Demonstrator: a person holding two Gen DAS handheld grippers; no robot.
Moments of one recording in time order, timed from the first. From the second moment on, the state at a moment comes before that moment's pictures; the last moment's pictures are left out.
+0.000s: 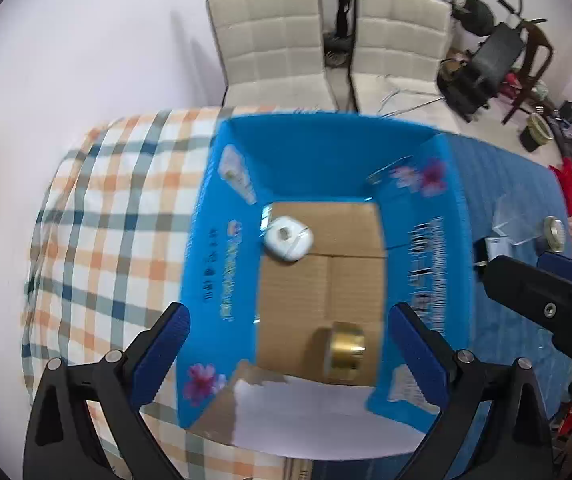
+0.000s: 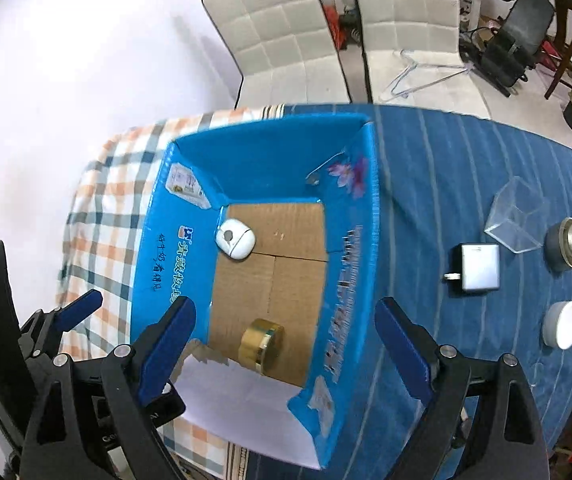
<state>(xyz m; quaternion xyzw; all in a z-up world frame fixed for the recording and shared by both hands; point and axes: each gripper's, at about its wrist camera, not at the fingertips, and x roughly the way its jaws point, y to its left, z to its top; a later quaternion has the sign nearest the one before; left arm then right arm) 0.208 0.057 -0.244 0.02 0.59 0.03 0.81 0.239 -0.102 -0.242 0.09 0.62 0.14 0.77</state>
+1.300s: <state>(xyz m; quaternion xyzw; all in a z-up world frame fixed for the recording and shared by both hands) 0.303 -0.205 -0.396 0.06 0.69 -0.08 0.72 0.198 -0.492 -0.389 0.28 0.64 -0.12 0.71</state>
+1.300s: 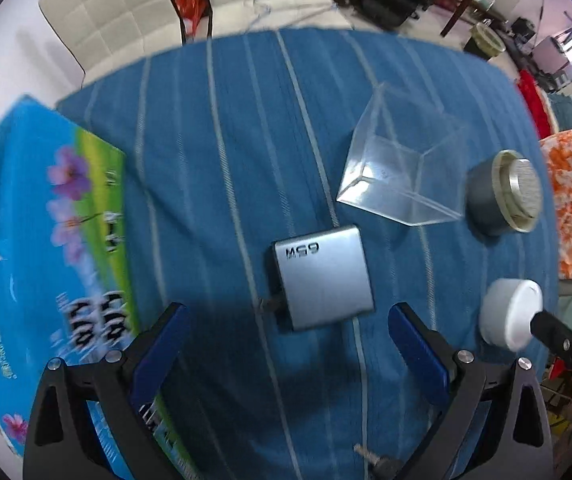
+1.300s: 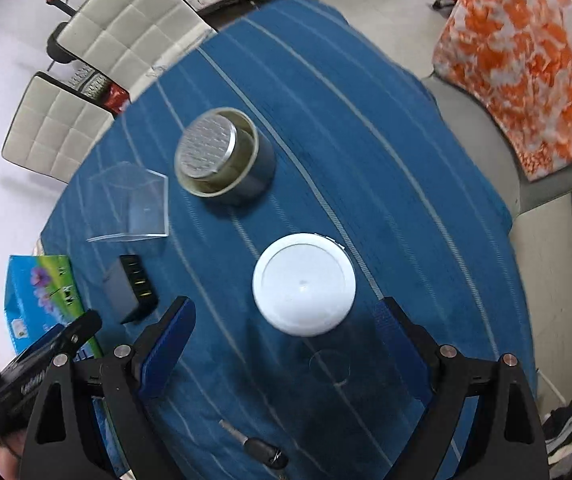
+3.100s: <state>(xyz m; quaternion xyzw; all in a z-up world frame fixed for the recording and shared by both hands) 0.188 -0.195 -0.426 0.12 0.72 -0.10 0.68 0.174 -0.364 -0.438 0.07 0.73 -0.03 0.68</state>
